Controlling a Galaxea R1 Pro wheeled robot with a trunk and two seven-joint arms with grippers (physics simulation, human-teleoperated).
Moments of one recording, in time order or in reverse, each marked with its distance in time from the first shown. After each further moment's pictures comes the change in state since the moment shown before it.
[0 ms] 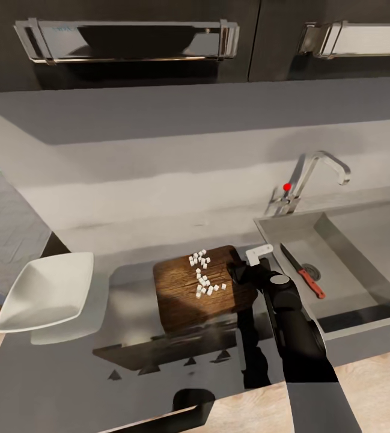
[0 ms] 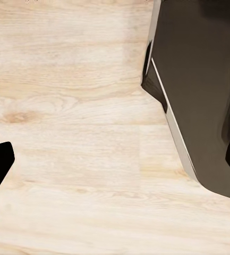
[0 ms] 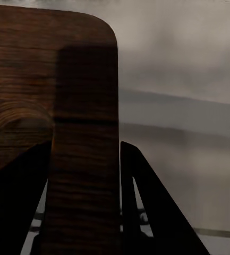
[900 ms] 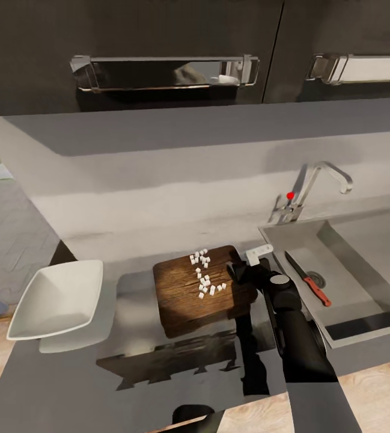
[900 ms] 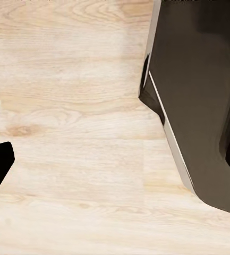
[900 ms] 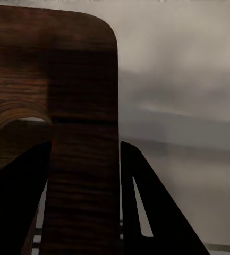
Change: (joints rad) left arm 0.000 0.000 0.000 0.000 0.000 0.000 0.000; right arm 0.000 0.000 0.000 0.000 0.000 0.000 0.000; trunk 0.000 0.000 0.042
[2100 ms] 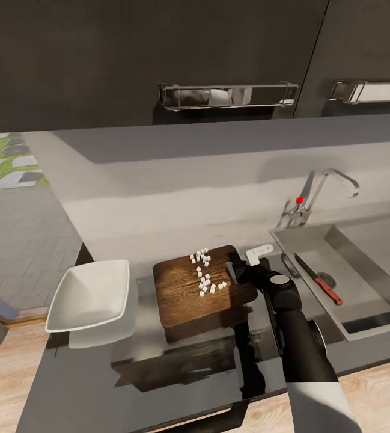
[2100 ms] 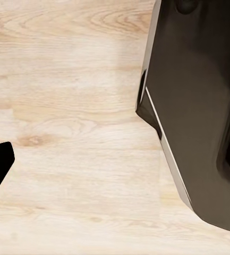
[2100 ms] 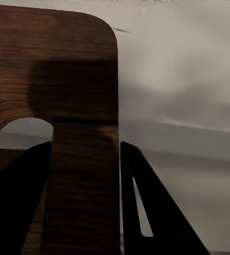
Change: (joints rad) left arm 0.000 0.000 0.000 0.000 0.000 0.000 0.000; right arm 0.000 0.000 0.000 0.000 0.000 0.000 0.000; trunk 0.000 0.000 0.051
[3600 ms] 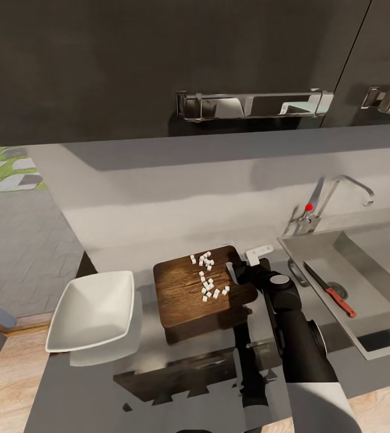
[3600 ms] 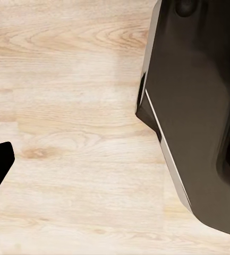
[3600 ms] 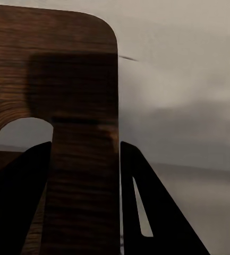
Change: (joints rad) left arm 0.000 0.000 0.000 0.000 0.000 0.000 0.000; right arm 0.000 0.000 0.001 0.000 0.000 0.007 -0.003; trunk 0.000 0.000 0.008
